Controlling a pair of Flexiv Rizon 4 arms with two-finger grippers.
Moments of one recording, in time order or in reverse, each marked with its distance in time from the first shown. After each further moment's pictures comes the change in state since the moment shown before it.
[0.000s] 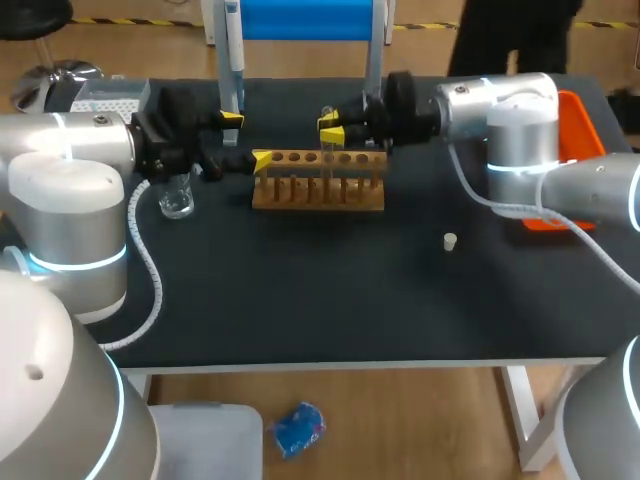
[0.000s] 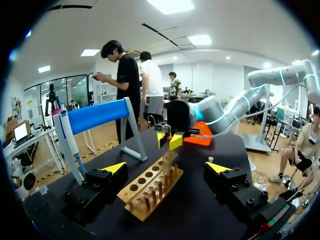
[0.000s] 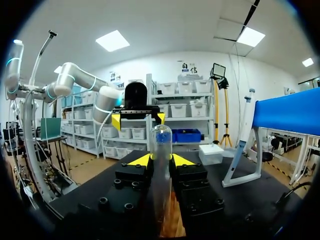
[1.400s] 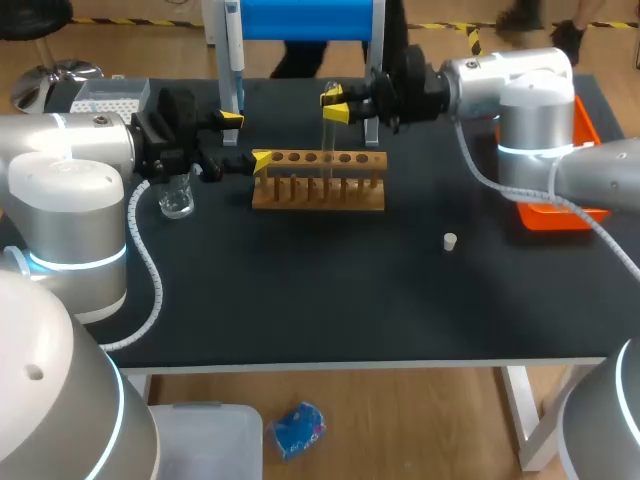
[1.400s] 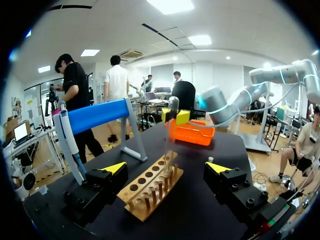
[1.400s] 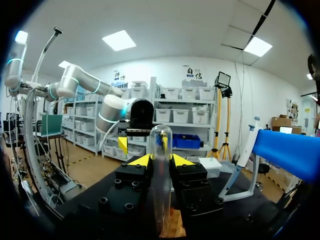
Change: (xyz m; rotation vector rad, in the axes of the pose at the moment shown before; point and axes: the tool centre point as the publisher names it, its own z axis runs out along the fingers) left arm 0.000 0.000 0.000 0.002 0.000 0.000; right arm 0.013 0.057 -0.001 -0.005 0.010 -0.086
